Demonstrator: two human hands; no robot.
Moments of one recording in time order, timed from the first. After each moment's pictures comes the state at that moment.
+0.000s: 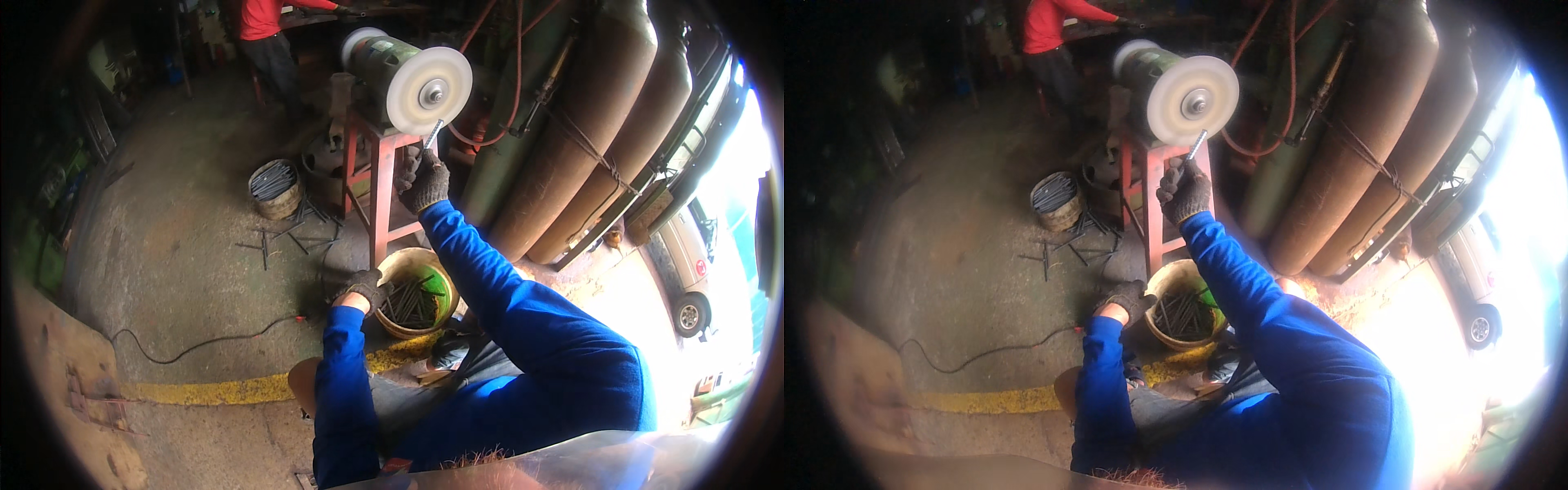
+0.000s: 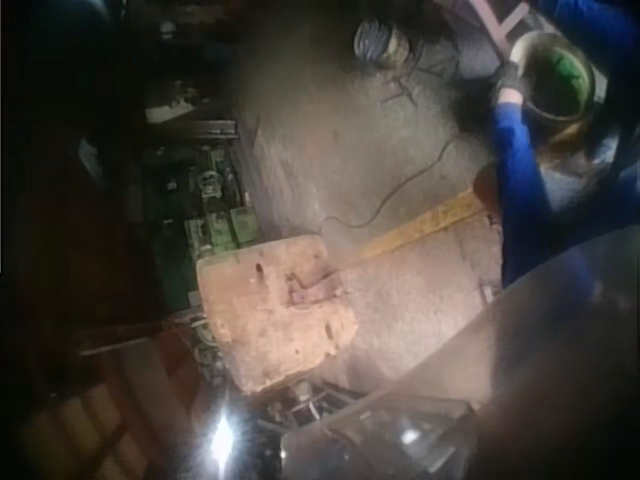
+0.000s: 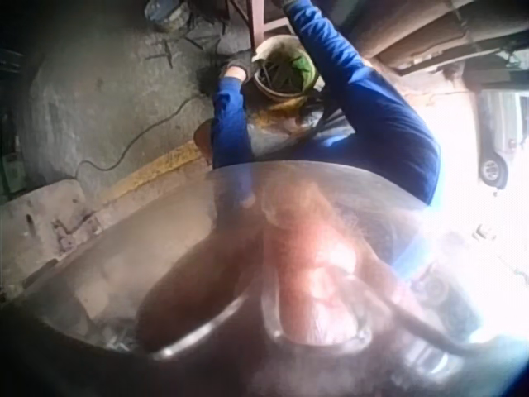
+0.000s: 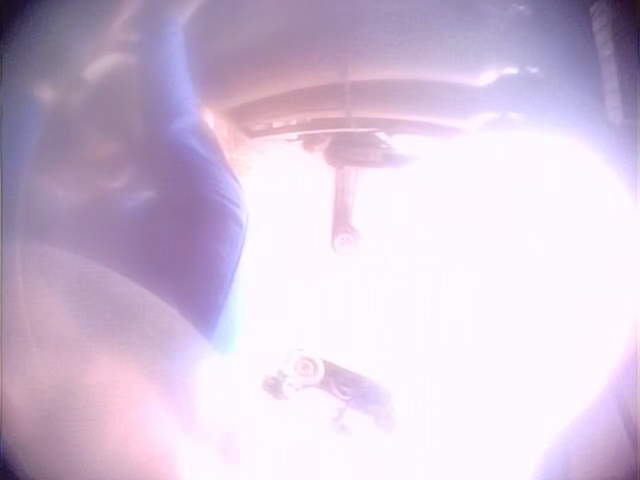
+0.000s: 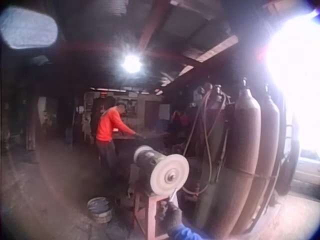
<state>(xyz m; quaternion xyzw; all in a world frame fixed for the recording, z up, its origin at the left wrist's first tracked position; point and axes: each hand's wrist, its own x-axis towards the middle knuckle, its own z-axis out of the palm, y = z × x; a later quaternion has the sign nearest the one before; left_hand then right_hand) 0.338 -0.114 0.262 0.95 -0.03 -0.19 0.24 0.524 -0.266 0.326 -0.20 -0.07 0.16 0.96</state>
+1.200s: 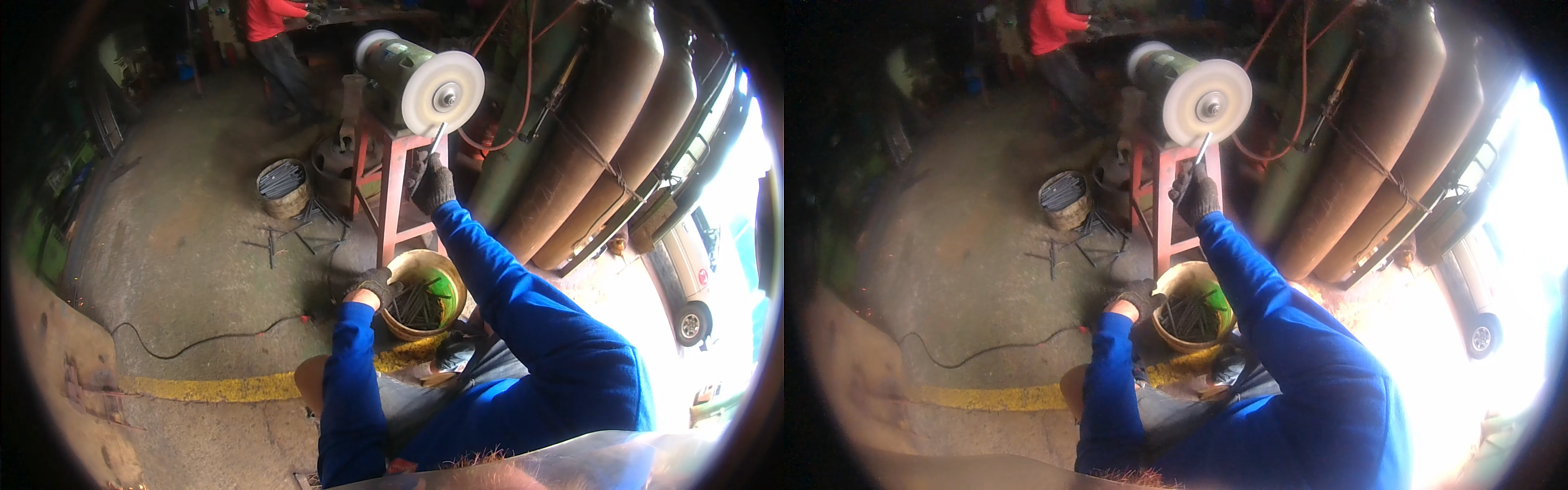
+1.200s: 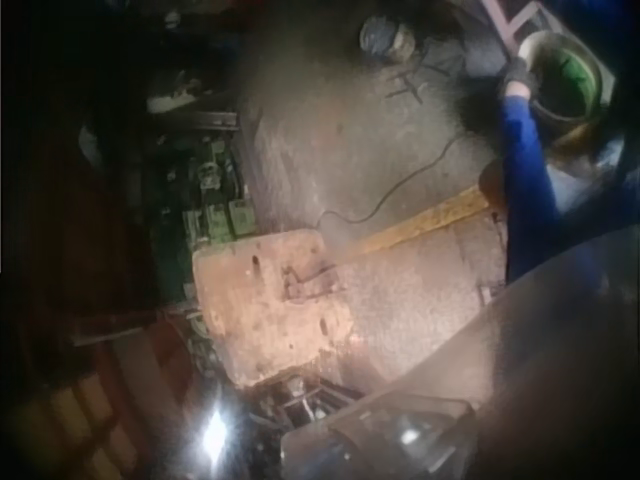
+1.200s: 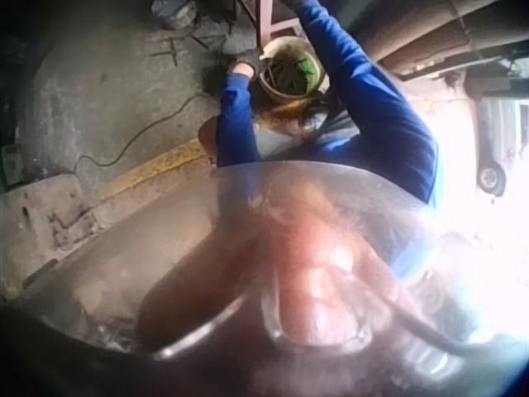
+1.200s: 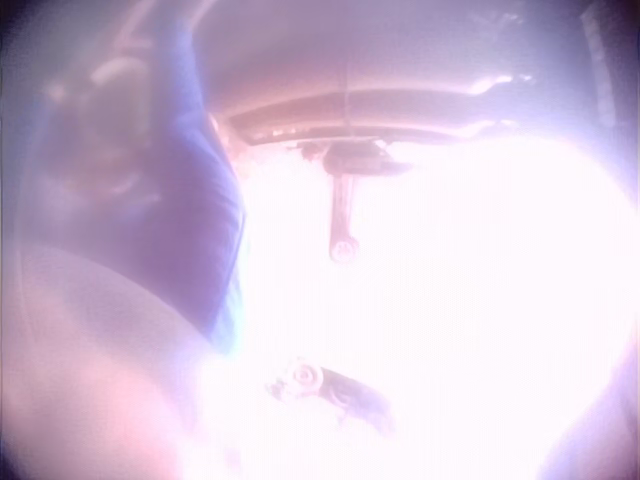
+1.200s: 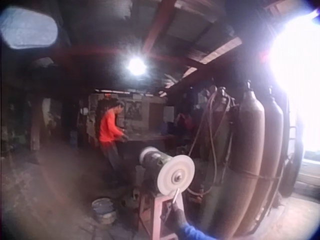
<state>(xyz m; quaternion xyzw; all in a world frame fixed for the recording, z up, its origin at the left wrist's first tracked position) 0.344 -0.114 0.242 0.95 -0.06 -0.12 0.27 0.553 -0.266 0.297 -0.24 -0.11 0.13 0.96</state>
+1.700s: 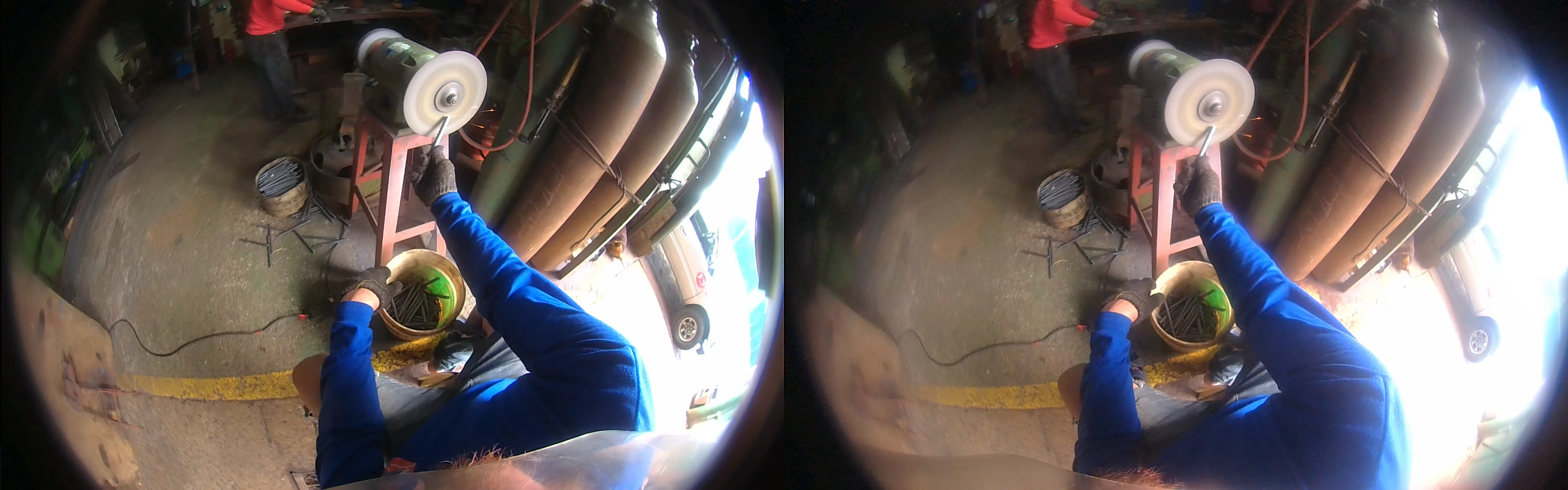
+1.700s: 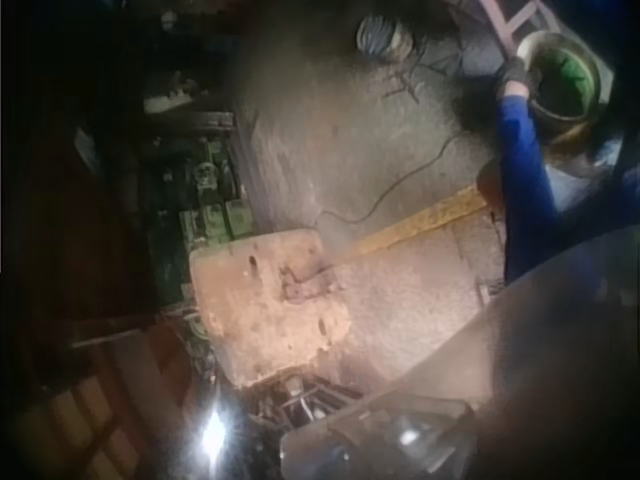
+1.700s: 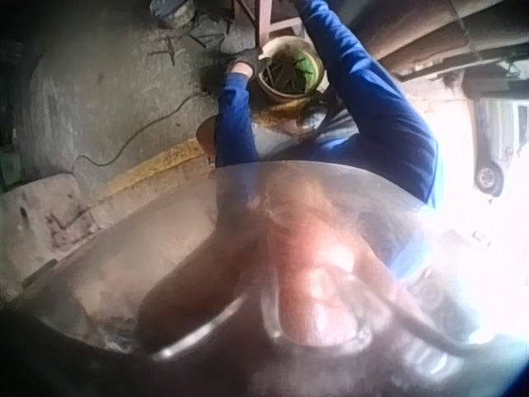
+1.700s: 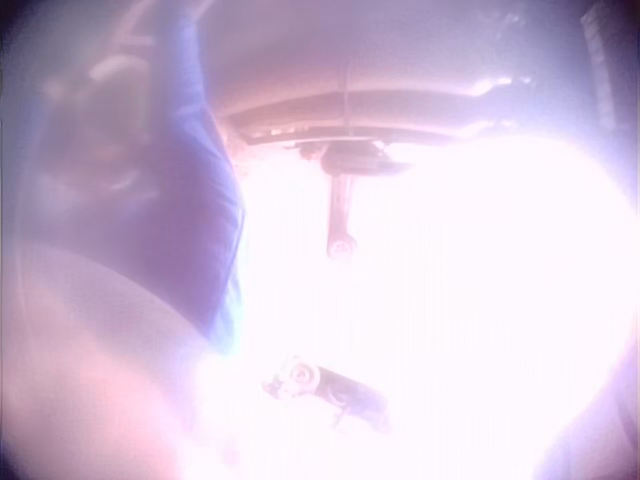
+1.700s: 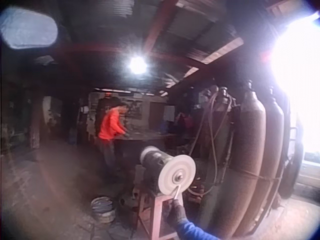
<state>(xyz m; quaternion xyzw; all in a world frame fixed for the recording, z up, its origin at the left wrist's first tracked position) 0.344 -0.108 0.241 0.95 -0.04 -0.14 0.26 0.583 -0.271 0.274 -0.72 -0.26 -0.15 0.63</state>
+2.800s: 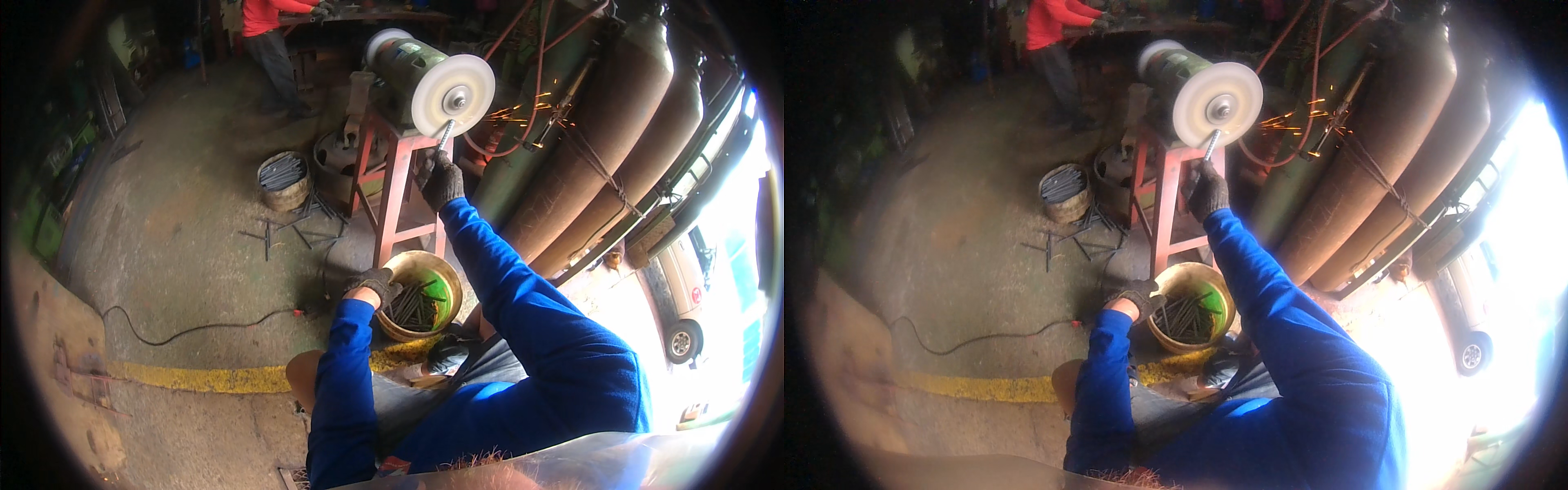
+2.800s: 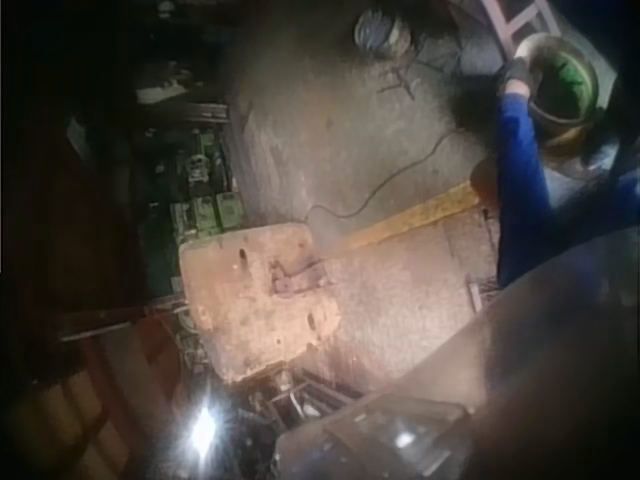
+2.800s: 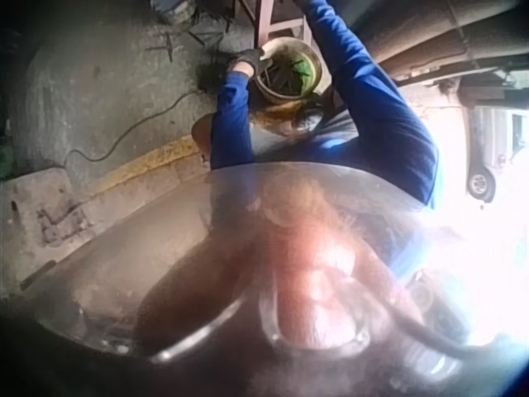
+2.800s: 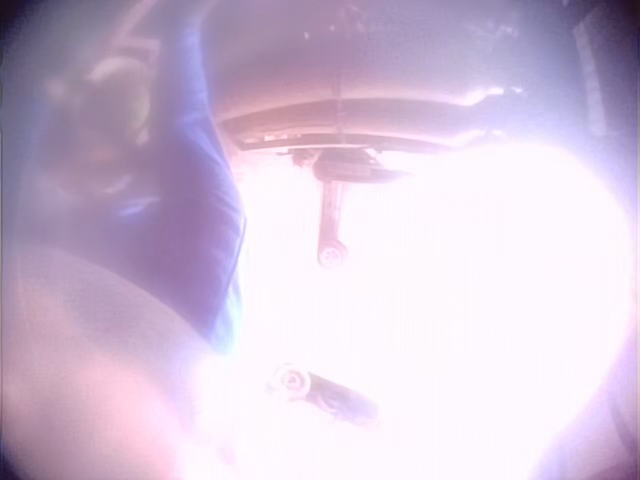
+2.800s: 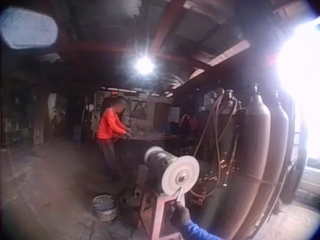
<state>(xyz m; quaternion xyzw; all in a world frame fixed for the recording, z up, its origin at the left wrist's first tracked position) 0.339 -0.113 0.245 0.95 -0.05 -0.14 0.27 0.577 -0.285 0.279 -0.33 -0.14 0.12 0.93</state>
